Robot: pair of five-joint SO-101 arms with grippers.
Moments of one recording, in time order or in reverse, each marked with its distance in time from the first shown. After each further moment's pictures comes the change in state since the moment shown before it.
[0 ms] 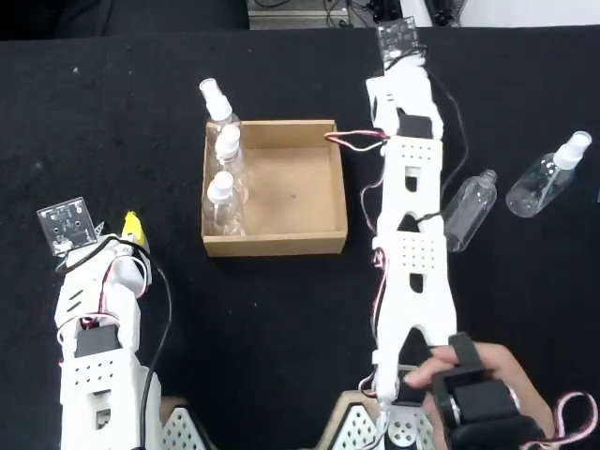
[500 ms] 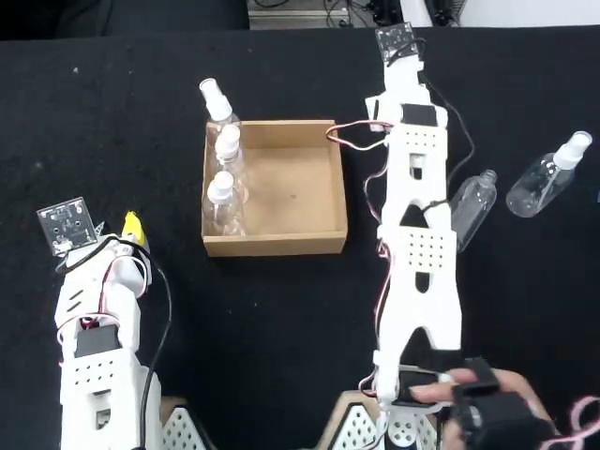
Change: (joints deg) left arm 0.0 0.0 0.0 0.0 0.0; right arm 0.1 -12.0 18.3 13.4 -1.5
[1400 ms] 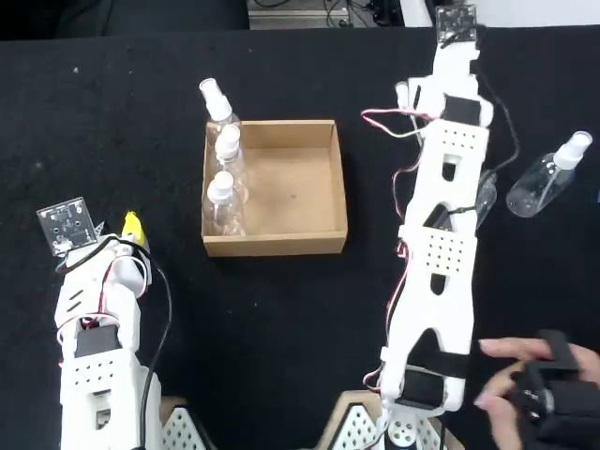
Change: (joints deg) left arm 0.0 0.0 0.0 0.0 0.0; right arm 6.7 1.1 -13.4 4.9 -5.5
